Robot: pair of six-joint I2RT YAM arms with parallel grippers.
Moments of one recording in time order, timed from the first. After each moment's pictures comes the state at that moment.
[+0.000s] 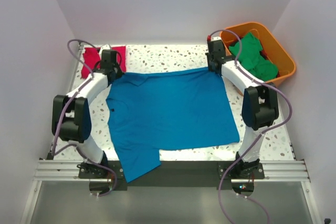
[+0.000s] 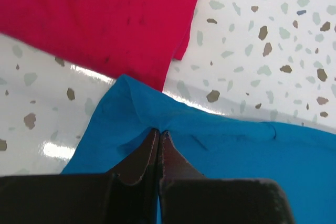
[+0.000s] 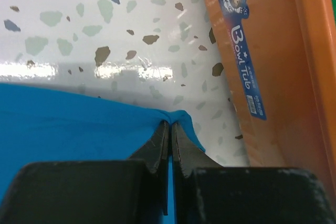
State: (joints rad) left arm -0.12 1.72 1.21 -0.23 -0.25 -0.49; right arm 0.27 1.92 1.53 -0.40 0.37 0.06
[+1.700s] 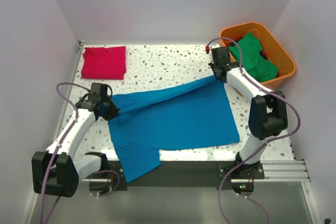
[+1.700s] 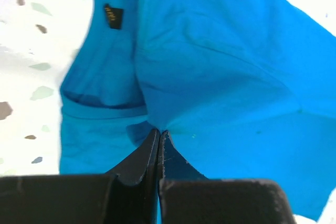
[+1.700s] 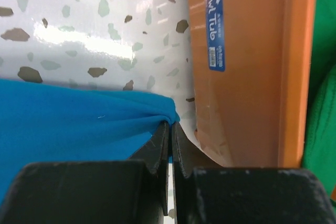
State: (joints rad) left arm -0.10 1.10 0.74 -0.68 0.01 -0.76; right arm 0.27 1.75 1.35 -0.43 0.40 -0.25
